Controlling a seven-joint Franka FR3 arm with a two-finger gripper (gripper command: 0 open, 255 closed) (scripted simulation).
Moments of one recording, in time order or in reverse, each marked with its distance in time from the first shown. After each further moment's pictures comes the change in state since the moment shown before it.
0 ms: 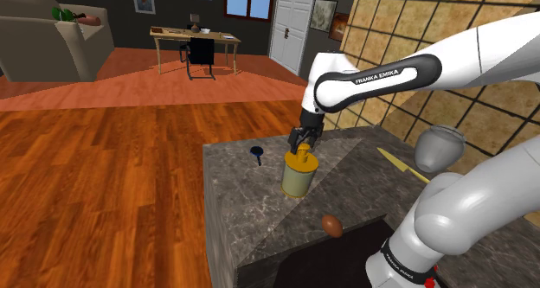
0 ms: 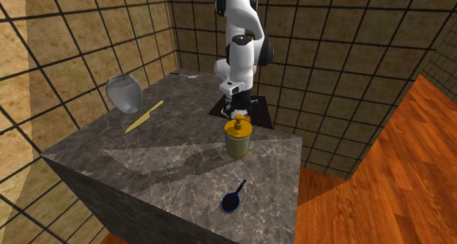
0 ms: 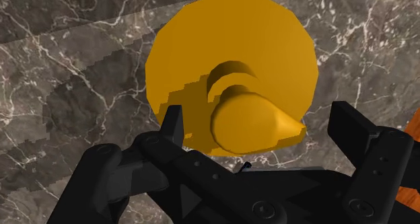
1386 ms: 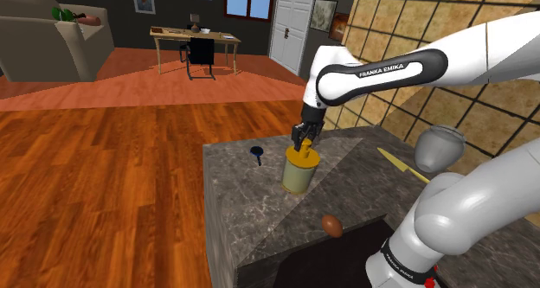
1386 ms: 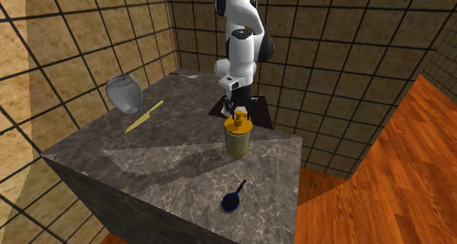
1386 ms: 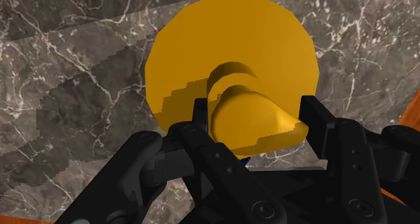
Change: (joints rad) arm -0.002 -0.020 -0.002 0.032 -0.002 -0.051 -0.001
